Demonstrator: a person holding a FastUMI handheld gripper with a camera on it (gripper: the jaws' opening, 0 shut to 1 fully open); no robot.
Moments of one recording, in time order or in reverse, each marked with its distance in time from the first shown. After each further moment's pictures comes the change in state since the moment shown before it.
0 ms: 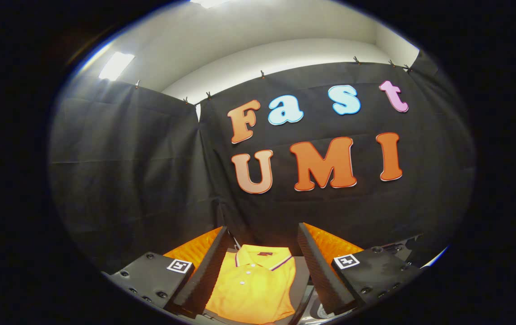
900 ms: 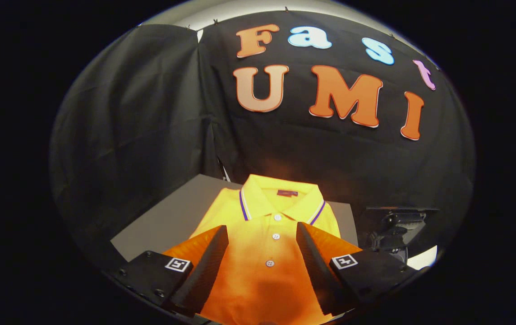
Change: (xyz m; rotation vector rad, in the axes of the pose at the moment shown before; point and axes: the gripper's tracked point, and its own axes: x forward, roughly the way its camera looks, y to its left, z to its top) arm 0.118 0.023 -0.191 -0.088 0.523 -0.142
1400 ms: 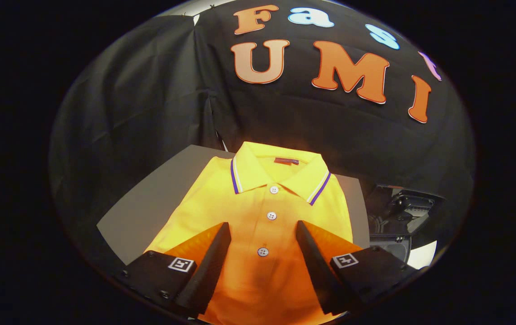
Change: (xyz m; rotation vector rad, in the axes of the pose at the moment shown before) arm 0.019 -0.009 -0.038 0.000 0.132 0.050
